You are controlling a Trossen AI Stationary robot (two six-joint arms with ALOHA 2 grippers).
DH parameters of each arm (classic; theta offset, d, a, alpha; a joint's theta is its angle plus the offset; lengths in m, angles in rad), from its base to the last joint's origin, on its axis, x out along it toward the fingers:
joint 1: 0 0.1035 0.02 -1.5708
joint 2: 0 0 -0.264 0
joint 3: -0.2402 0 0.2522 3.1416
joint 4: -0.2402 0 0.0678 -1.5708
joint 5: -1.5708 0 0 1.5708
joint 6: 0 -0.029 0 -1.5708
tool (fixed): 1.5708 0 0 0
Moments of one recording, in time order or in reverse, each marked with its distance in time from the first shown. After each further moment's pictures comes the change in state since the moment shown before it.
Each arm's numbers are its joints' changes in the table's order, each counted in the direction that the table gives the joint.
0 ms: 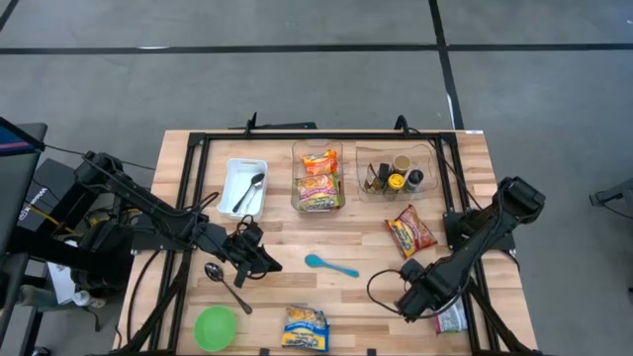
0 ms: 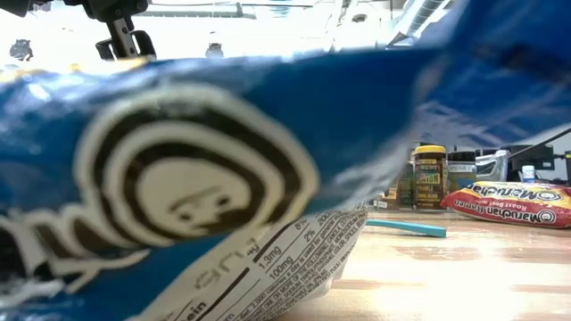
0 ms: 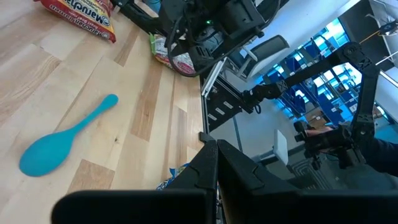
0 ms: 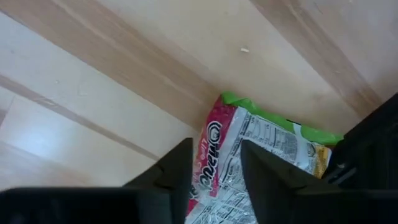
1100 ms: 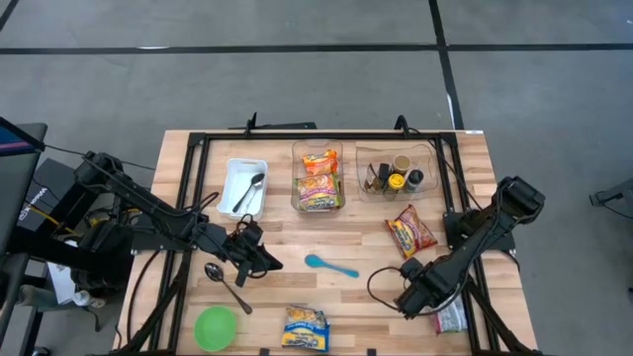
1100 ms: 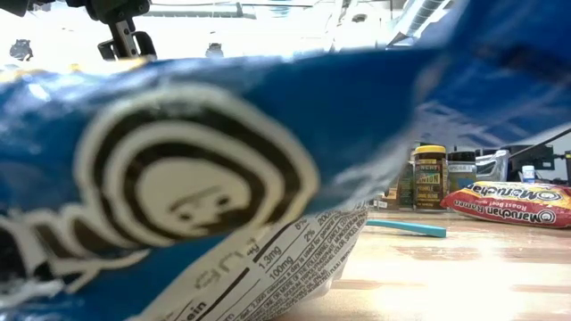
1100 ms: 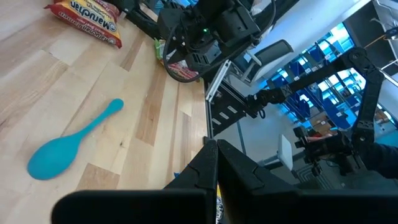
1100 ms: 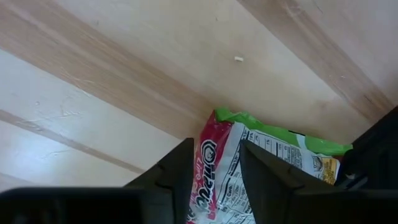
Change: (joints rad) left arm 0.000 0.000 0.000 0.000 0.027 -0.002; right arm -0.008 0.000 0.064 0.066 0.004 -0.036
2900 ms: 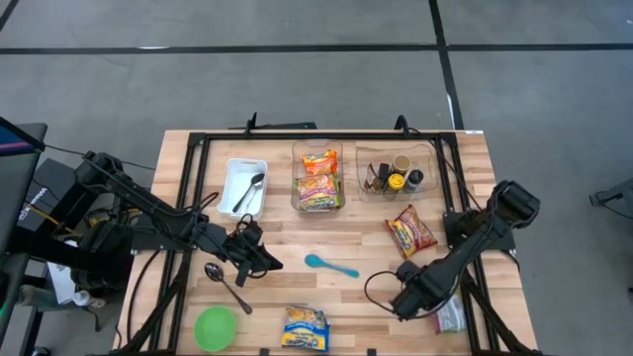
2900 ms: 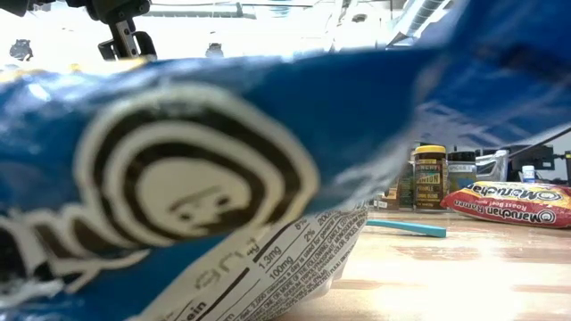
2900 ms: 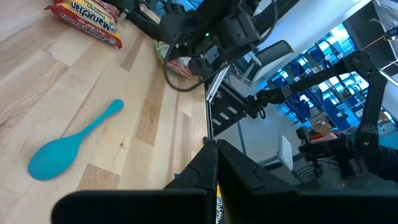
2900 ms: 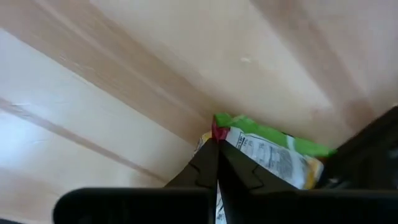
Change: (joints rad) left arm 0.000 0.000 0.000 0.001 0.001 -0.001; right arm -0.019 0.059 -0.060 -0.066 0.019 0.132
